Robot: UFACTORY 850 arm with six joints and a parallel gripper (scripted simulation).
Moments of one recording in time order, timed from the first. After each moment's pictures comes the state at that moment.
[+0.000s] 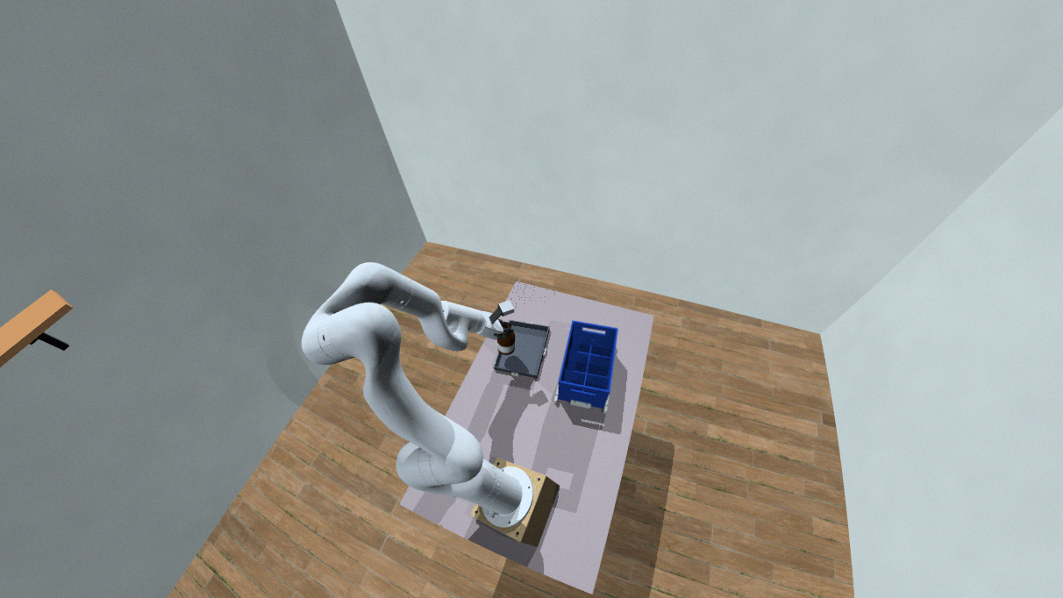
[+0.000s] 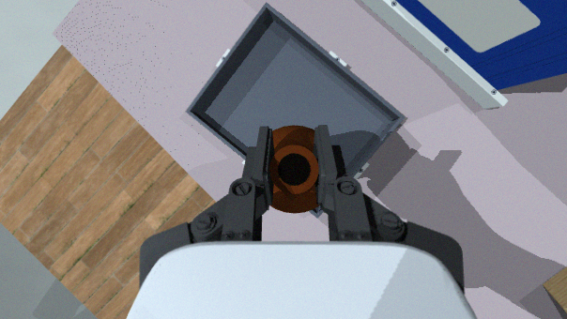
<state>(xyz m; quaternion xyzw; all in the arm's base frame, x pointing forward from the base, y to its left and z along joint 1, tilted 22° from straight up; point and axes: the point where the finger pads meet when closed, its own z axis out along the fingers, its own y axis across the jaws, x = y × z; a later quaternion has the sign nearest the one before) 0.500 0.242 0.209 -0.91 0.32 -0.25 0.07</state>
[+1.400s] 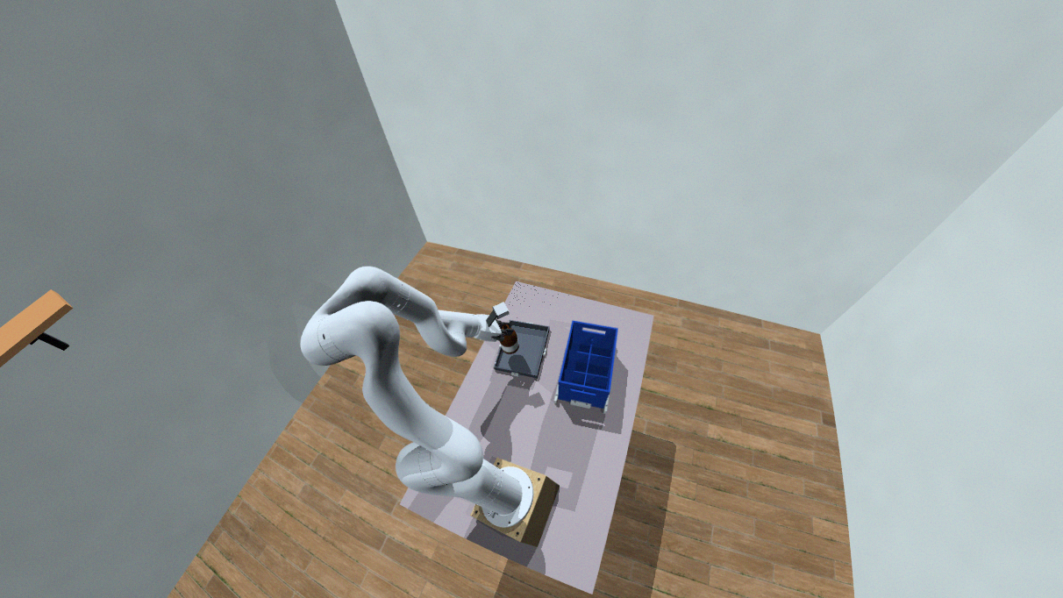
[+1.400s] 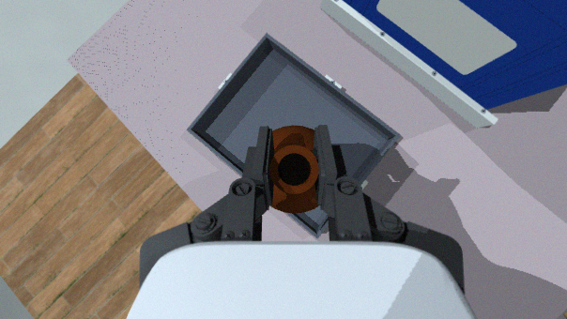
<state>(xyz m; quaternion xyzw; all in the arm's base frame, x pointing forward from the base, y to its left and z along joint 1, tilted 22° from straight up) 0.499 0.242 0.209 -0.89 0.32 -0.31 0.05</state>
